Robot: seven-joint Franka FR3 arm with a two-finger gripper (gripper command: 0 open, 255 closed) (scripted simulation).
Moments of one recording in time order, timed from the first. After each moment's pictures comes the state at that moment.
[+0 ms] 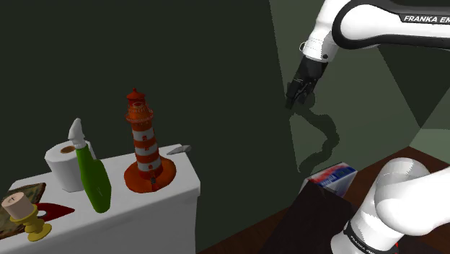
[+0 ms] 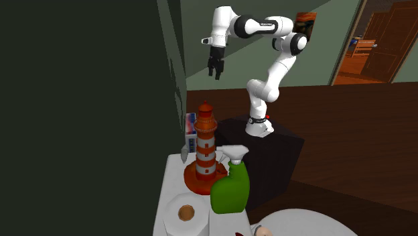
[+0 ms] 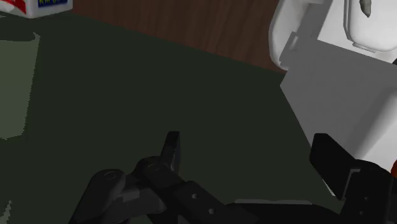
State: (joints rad) arm -0.02 -0.76 -0.06 -2.32 0.00 1.72 0.00
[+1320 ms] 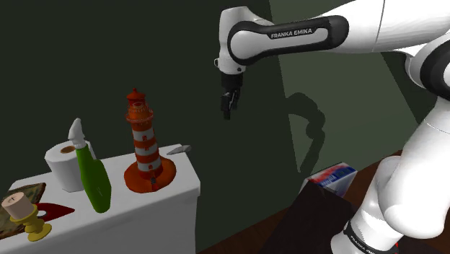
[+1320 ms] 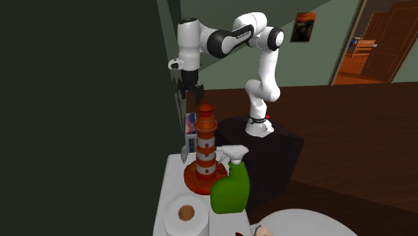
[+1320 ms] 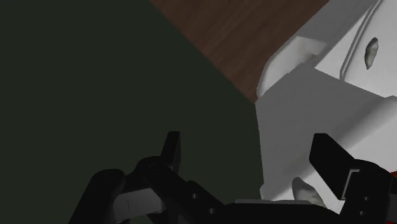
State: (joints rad) arm 0.14 -0.04 0.06 -1.80 -0.07 1.75 -0.20
